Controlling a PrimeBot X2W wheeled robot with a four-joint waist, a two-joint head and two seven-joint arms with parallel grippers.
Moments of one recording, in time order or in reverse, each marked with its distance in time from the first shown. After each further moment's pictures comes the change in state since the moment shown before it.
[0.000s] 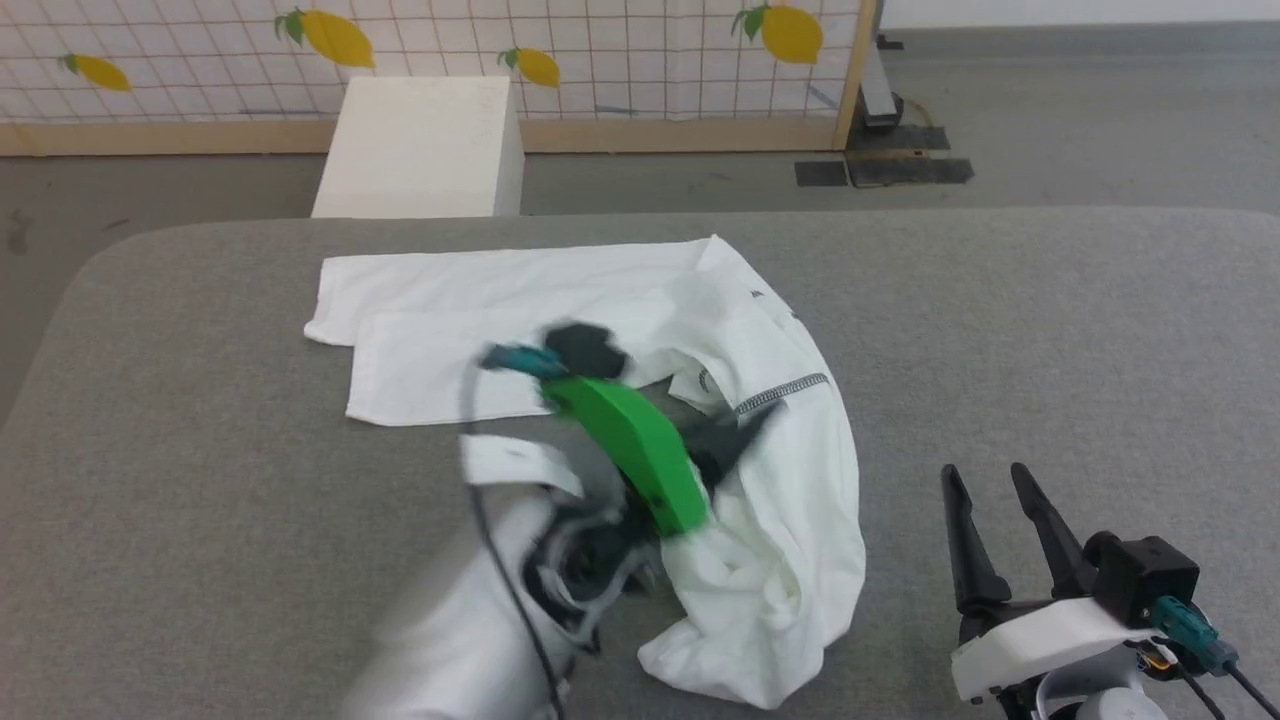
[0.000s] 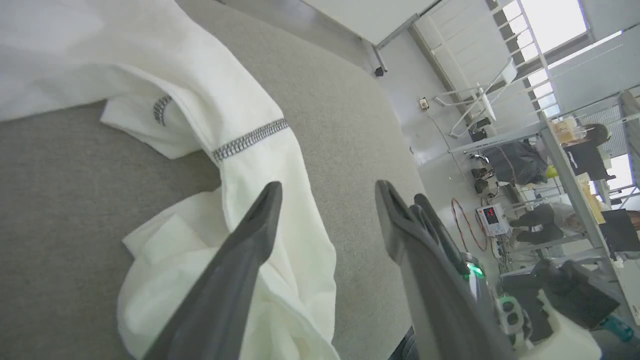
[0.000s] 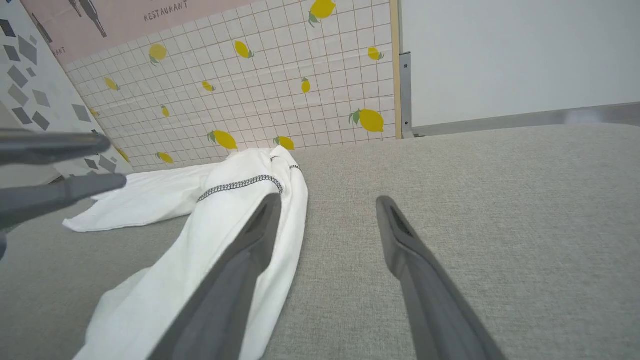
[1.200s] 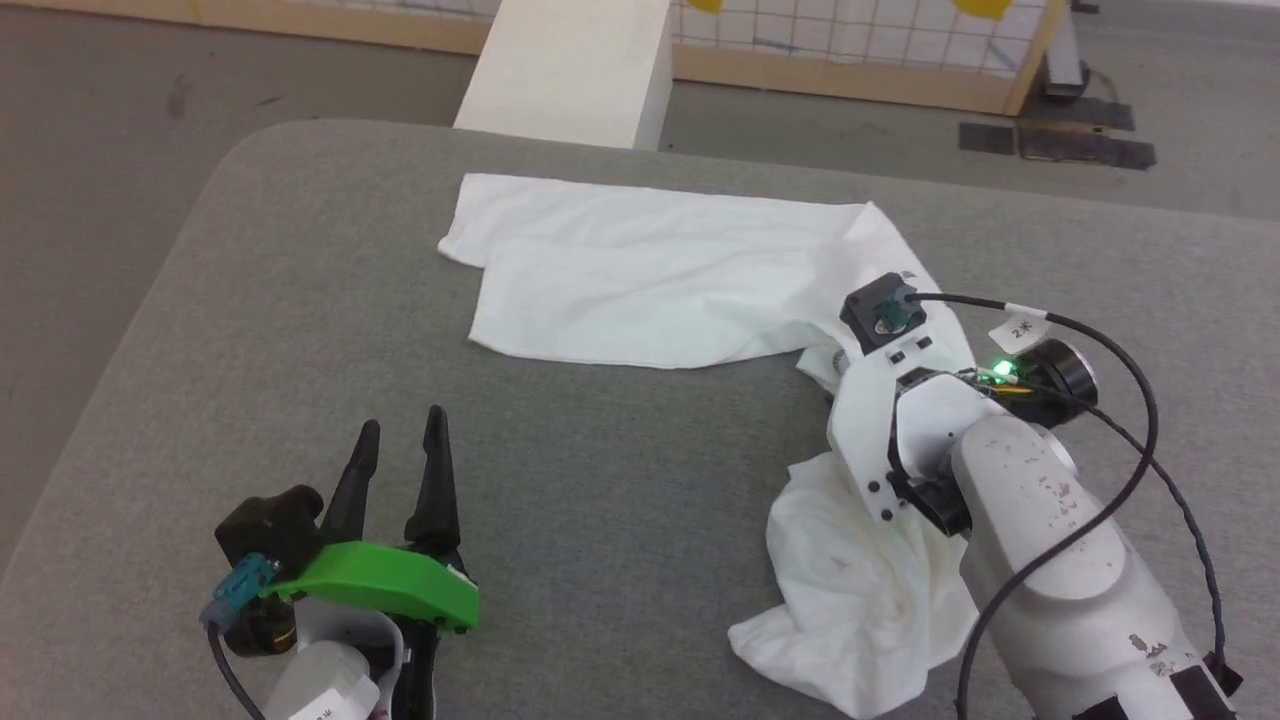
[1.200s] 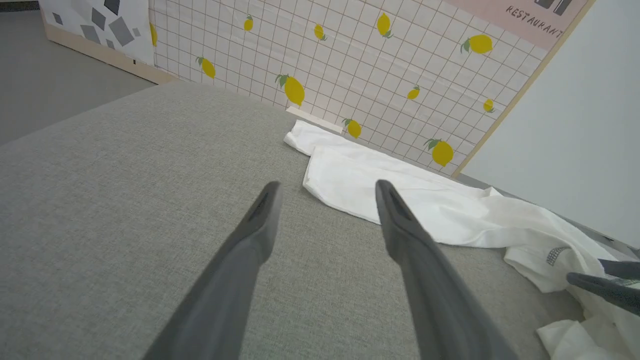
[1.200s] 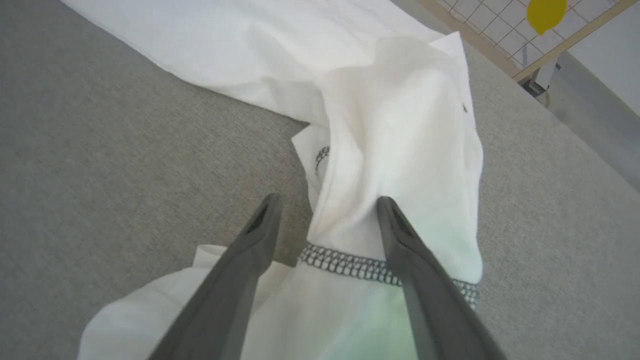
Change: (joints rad) left arm 0.391 0.082 0.455 -0.197 0.601 0.047 -0.569; right arm -0.565 0.001 0.230 0.346 -0.265 0.000 0.814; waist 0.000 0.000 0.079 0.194
